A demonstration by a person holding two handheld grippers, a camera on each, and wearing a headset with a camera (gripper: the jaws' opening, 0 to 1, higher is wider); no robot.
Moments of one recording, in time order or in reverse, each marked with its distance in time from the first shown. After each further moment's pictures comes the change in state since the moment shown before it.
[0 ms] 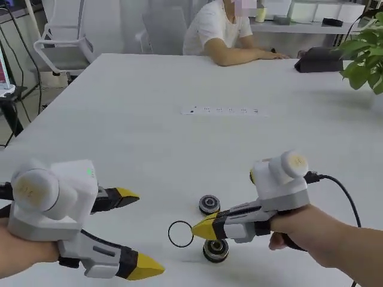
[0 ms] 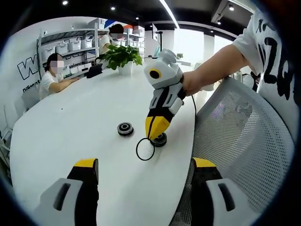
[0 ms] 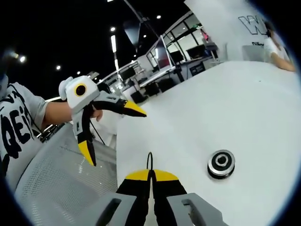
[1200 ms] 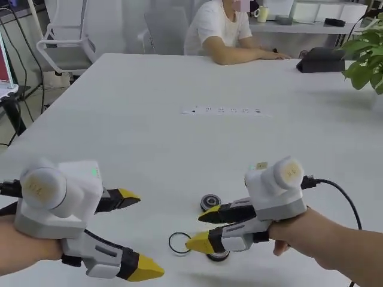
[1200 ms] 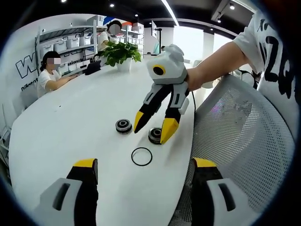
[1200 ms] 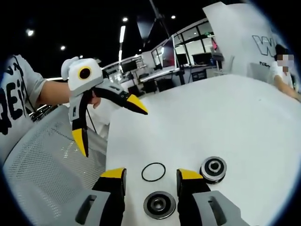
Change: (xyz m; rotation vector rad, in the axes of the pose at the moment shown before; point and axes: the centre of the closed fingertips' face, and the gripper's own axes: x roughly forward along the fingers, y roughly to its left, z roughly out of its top) left arm 0.005 -0.002 -0.002 0.001 0.026 -0.019; right arm -0.007 -0.006 -0.005 -0.169 0.025 -0.087
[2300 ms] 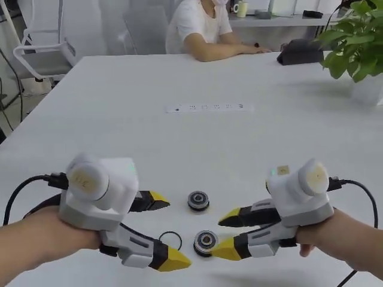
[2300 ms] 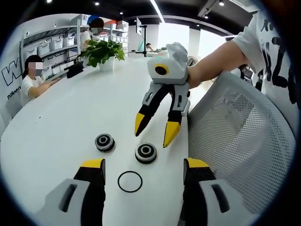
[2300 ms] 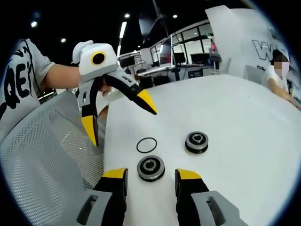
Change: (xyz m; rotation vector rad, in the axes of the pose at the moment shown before) left arm 0.054 -0.018 0.025 0.065 0.023 -0.128; right arm -0.041 -0.010 -0.039 -0.046 0.038 -0.058
